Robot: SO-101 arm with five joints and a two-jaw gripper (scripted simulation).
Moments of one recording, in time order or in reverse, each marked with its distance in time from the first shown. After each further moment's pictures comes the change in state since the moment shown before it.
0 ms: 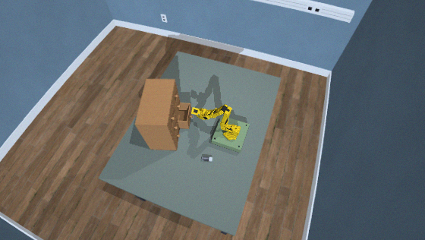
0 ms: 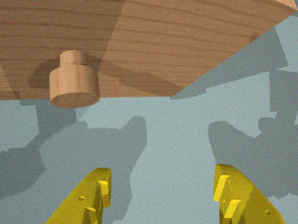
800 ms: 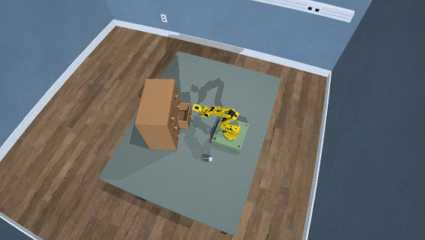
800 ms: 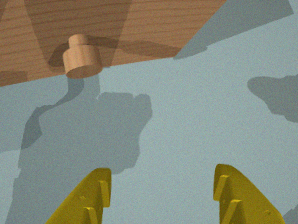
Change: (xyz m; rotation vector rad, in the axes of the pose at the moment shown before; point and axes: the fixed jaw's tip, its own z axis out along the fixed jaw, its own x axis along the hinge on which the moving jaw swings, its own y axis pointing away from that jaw) arm -0.007 -0.004 -0.032 -0.054 0.151 0.173
